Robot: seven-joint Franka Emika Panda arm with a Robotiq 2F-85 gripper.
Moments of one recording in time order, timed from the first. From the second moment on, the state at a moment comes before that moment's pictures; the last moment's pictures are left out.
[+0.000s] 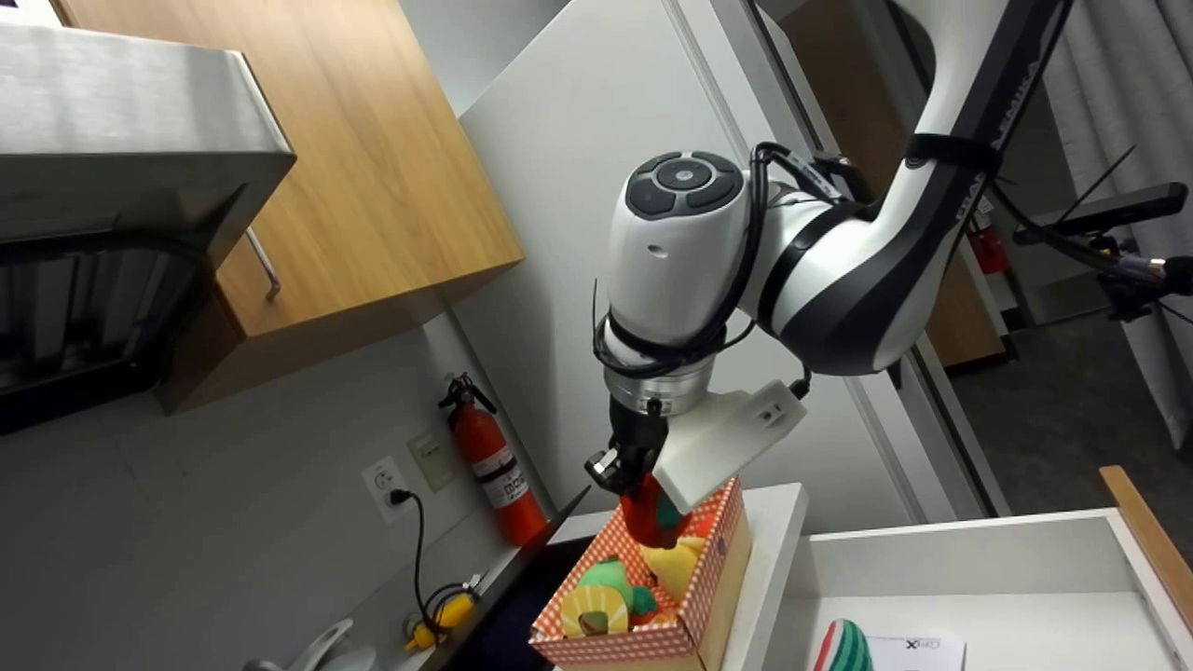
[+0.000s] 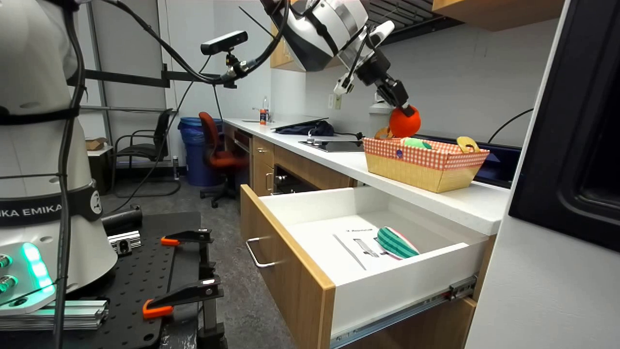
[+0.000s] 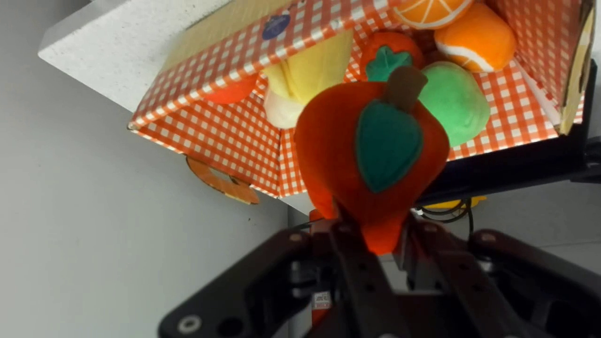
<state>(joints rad) 0.15 0.18 -0.02 -2.04 -1.18 2.77 1.52</state>
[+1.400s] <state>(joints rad) 0.16 0.23 -0.02 -1.99 -1.18 2.77 1.53</state>
